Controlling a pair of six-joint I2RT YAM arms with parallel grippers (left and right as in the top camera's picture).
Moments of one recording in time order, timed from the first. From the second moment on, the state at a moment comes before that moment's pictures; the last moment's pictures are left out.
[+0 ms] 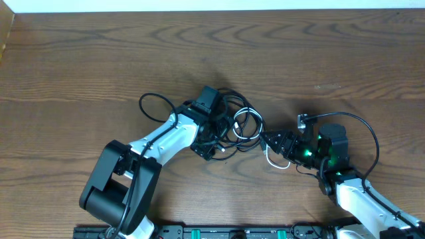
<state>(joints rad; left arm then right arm) -0.51 1.77 0.98 -0.50 0.31 -1.46 0.19 1.26 0.27 0.35 -0.68 0.91</state>
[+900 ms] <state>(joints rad) -0.50 1.78 0.98 -0.43 0.25 -1.56 0.19 1.26 0.27 0.34 -0.68 0.89</state>
